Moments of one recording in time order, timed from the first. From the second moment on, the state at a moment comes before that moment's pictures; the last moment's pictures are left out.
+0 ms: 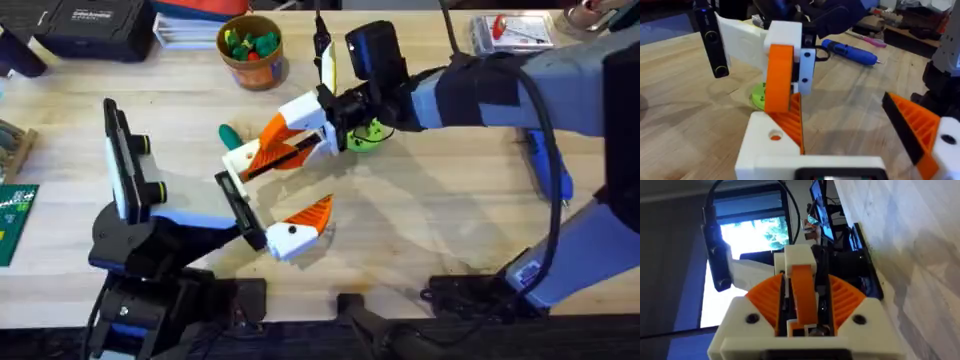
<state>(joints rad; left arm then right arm) -0.17 0.01 0.01 -0.08 0.87 -0.13 0.56 1.88 1.02 0.20 -1.45 1.00</state>
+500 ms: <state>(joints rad) -0.17 0.01 0.01 -0.08 0.87 -0.13 0.48 1.88 1.02 0.23 -1.43 0.99</state>
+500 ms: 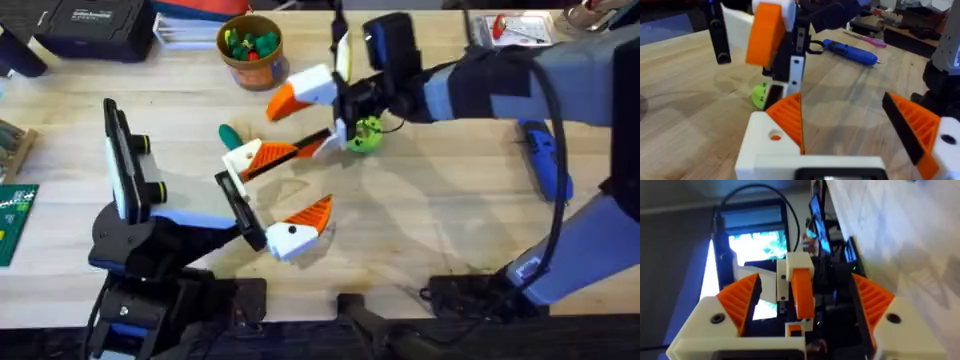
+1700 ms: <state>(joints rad) -0.17 0.01 0.01 -0.08 0.87 -0.13 0.24 1.37 1.03 -0.58 -0.34 0.36</state>
